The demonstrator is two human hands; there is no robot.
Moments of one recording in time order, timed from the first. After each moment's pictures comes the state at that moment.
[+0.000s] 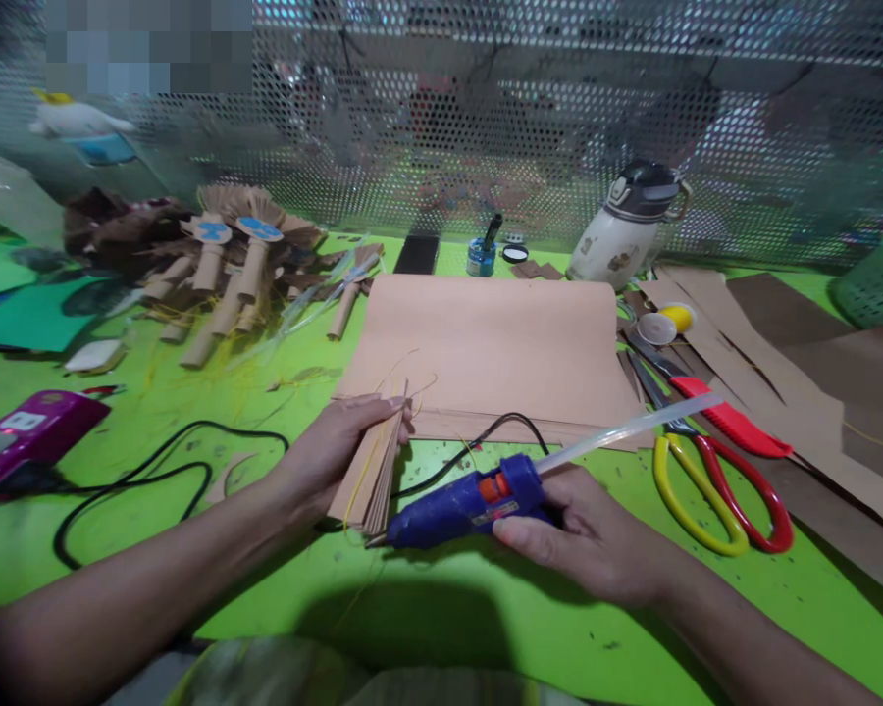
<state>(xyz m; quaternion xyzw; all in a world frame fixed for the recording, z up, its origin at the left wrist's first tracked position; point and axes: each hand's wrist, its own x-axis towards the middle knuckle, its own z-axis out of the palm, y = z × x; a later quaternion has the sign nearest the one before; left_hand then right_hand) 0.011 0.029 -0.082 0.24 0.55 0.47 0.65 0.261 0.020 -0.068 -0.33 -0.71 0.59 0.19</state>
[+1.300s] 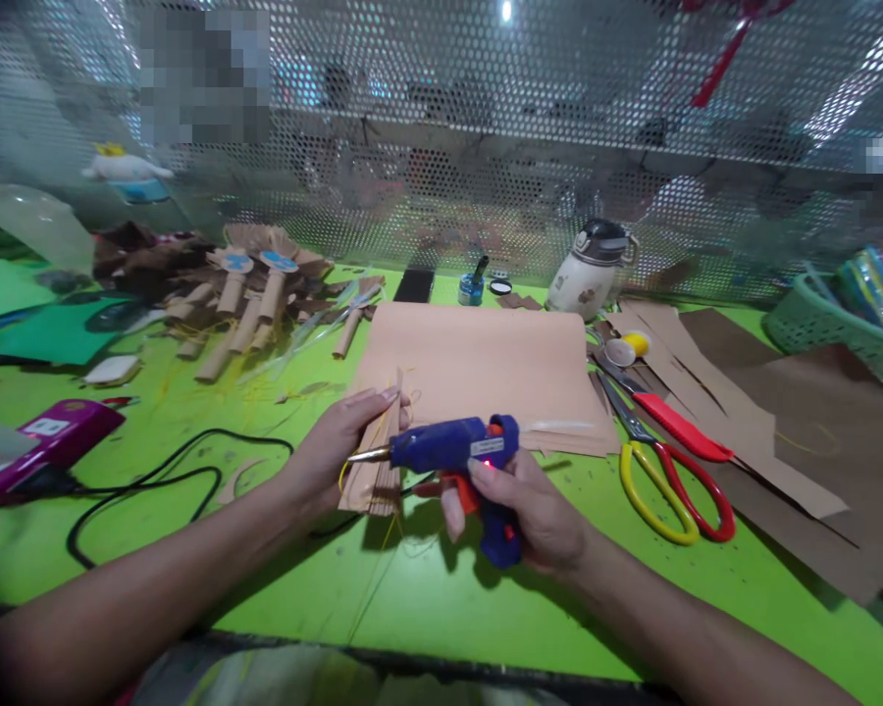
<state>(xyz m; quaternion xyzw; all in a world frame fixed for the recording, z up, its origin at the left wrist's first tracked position) 0.017 0.024 -0.064 0.24 0.48 0.53 0.65 0.212 0.008 -0.074 -0.22 -0.47 0.78 0.36</state>
